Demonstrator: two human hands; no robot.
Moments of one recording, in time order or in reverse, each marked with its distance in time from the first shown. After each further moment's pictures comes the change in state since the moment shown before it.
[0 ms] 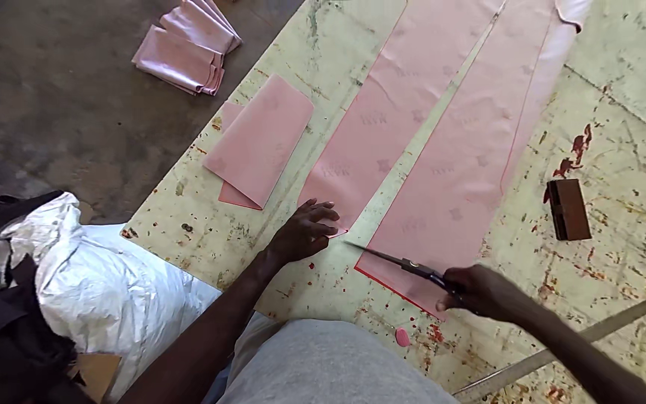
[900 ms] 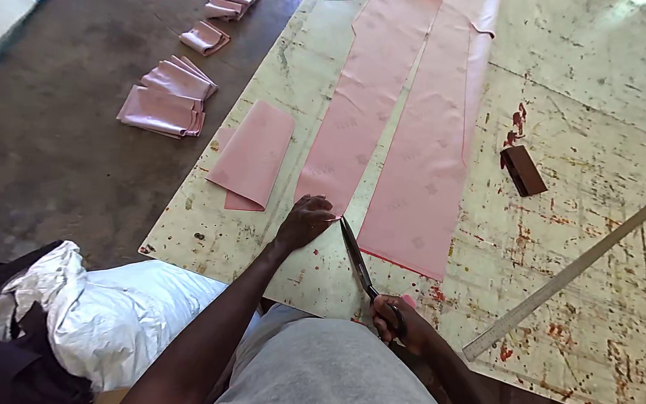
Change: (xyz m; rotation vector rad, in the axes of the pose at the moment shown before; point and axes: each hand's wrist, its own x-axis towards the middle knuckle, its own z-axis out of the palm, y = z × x) left_hand 0.001 -0.008 0.003 0.016 -0.004 0.036; right_hand 0.001 -0.129 0.195 1.546 -0.016 -0.062
